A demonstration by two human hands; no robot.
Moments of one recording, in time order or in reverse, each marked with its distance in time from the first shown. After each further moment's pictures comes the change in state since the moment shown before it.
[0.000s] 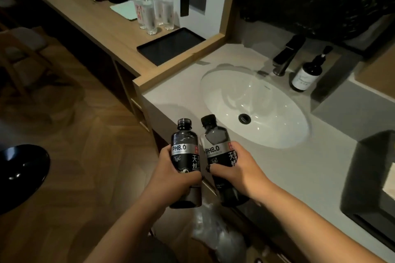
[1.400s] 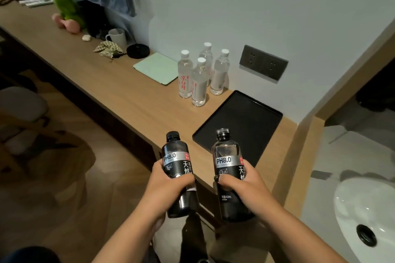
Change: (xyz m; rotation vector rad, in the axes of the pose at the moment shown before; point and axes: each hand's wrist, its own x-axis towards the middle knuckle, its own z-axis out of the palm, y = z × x) left_hand 0.430 0.184 -0.359 -0.091 -0.024 -0.103; right_hand 0.436 -0.251 0.223 0.142 0.144 0.156
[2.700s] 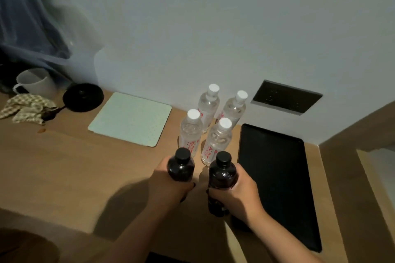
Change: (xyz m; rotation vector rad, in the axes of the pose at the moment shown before) left_hand 0.356 0.156 -0.072 0.562 -0.218 0.292; right_hand 0.285 -0.119 0.113 -0.115 0.499 0.051
